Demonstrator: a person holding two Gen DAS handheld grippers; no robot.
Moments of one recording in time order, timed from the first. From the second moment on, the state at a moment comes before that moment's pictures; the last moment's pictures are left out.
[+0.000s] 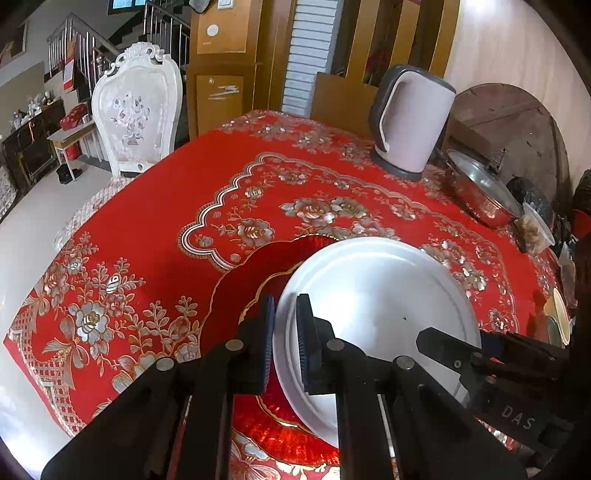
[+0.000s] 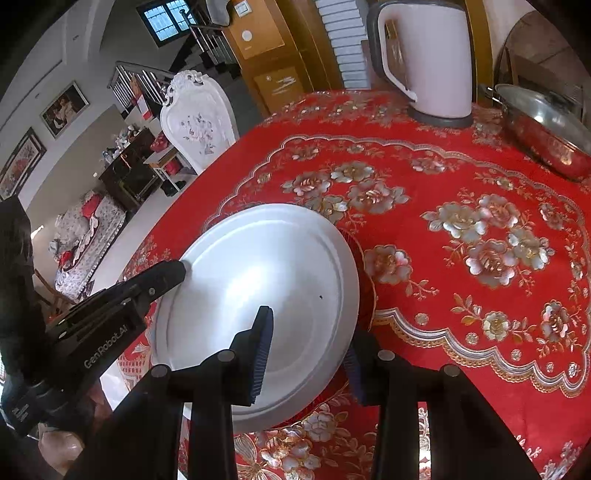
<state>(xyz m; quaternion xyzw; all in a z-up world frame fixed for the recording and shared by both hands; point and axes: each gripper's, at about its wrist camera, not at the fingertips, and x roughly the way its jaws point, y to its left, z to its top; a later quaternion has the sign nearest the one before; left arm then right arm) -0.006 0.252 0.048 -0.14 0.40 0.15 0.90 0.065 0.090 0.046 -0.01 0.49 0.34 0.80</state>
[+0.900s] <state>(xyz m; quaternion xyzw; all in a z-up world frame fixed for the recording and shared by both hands) -0.018 0.195 0.070 -0.11 0.37 0.12 0.92 0.046 0.011 0.067 0.02 0.45 0.29 0.84</state>
